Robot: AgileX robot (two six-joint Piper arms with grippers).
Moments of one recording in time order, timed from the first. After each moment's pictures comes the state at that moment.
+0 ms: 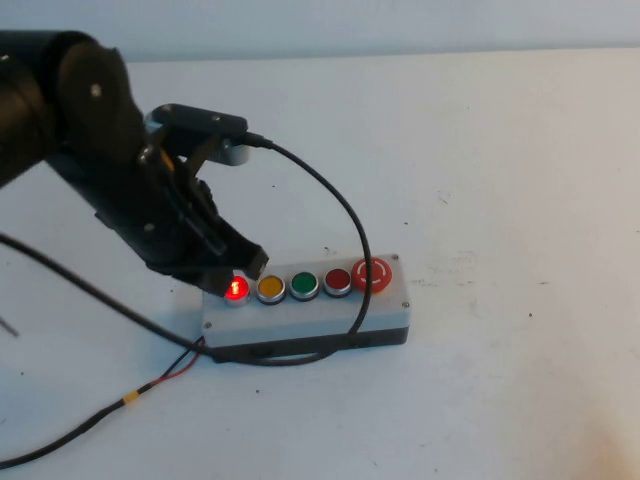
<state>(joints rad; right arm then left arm) 0.08 -0.01 0.03 0.07 0.34 0.04 -0.46 1.57 -1.32 -0.14 1.13 0.19</state>
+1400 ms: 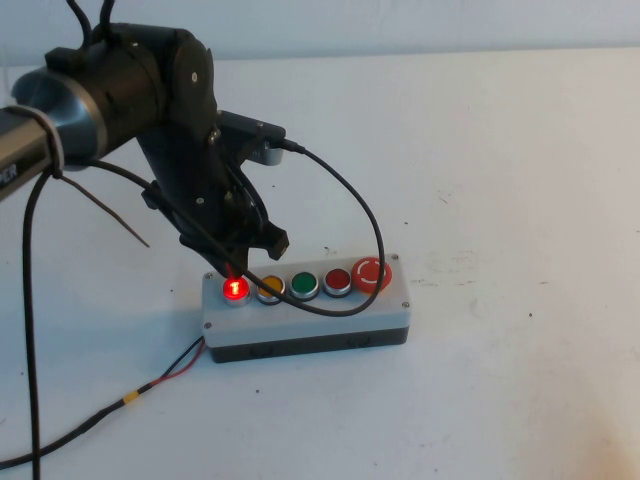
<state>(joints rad) 0.08 -0.01 0.03 0.07 0.34 0.04 -0.45 1.90 -1.59 -0.06 1.22 0.21</state>
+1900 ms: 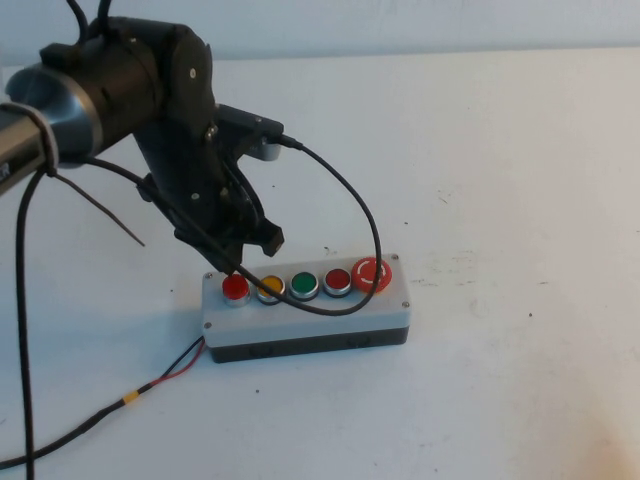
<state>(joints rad) 0.08 -0.01 0.03 0.07 0.34 0.04 -0.45 1.89 -1.60 -0.03 1.22 0.22</state>
